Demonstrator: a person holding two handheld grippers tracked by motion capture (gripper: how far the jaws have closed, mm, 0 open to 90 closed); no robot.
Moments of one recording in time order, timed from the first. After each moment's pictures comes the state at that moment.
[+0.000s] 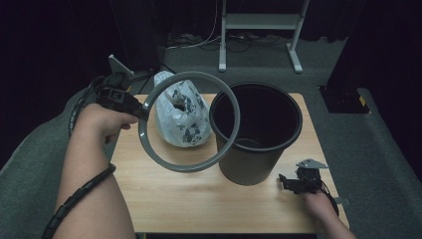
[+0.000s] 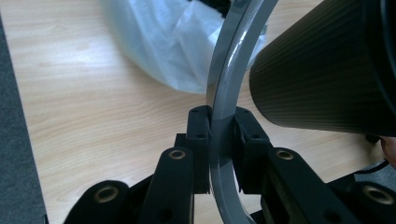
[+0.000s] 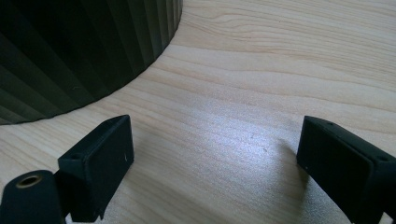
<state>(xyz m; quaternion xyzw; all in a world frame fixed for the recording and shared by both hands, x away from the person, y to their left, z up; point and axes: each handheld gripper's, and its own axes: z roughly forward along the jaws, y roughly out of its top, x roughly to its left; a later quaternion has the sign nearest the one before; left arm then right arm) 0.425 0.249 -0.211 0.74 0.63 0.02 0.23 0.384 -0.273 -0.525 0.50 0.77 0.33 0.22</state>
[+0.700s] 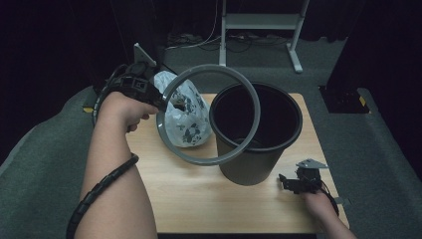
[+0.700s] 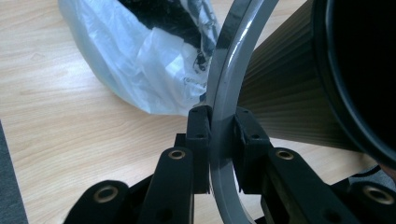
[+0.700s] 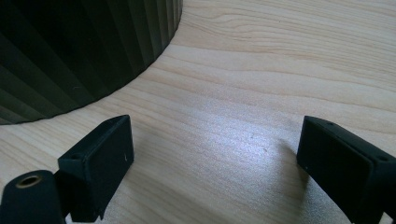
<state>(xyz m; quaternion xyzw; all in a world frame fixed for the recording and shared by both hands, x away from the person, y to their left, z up) 0.444 0.204 -0.197 0.75 0.62 0.03 0.23 0.384 -0.273 -0.525 0.50 0.77 0.33 0.22</state>
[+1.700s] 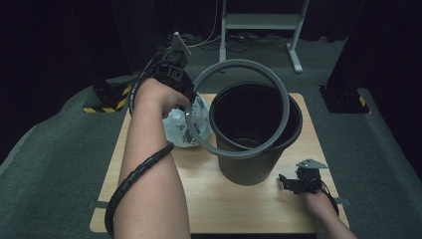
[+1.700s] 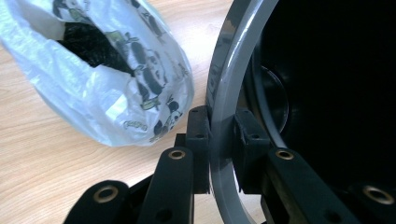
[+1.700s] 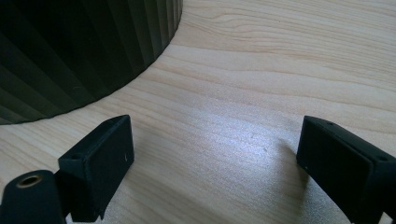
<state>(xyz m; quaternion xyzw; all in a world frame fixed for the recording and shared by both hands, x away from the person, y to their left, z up) 0.473 0.133 -0.188 0.78 0.58 0.03 0.22 0.384 -0.273 -0.525 0.50 0.77 0.33 0.22</state>
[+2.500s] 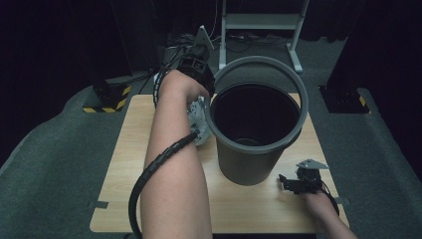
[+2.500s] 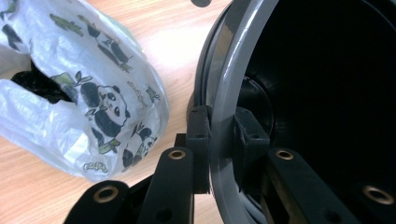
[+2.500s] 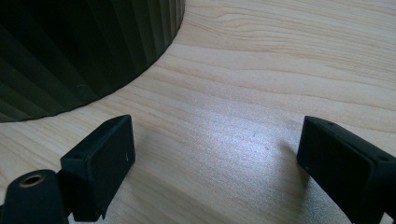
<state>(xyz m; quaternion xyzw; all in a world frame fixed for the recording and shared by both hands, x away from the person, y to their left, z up) 0.497 0.088 -0.186 0.80 0.56 0.02 0.22 0.383 -0.274 -0.524 0.49 0.78 0.33 0.21</state>
